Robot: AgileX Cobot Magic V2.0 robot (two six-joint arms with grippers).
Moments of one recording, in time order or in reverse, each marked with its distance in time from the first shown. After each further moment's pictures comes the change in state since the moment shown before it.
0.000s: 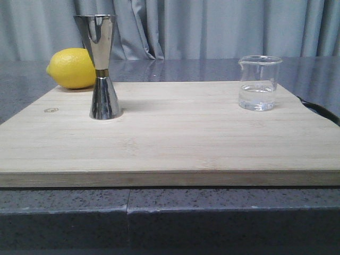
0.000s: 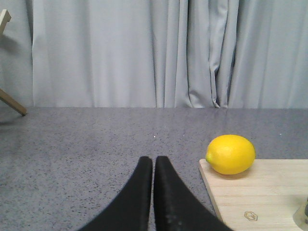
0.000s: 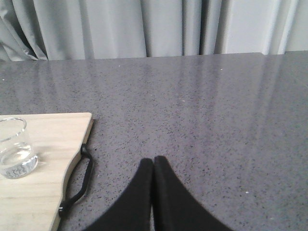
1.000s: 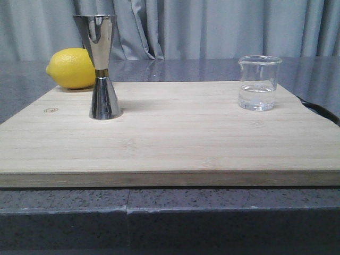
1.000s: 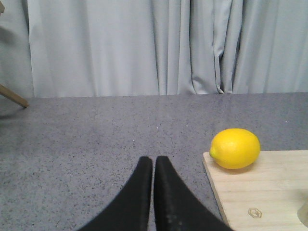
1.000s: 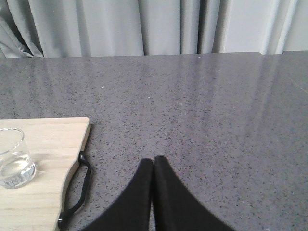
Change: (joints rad) left arm 0.000 0.126 -0.096 0.020 0.050 0.000; right arm 0.000 0.106 -0.090 -0.008 0.022 0.002
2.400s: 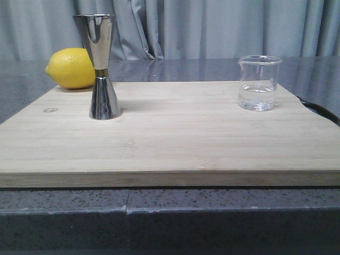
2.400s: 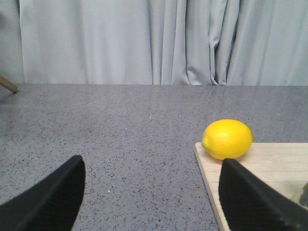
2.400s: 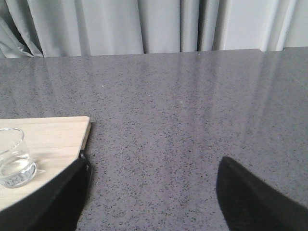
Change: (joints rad) left arm 0.000 0.002 0.000 -0.037 0.034 0.000; right arm 0.000 0.000 0.000 0.002 0.007 0.010
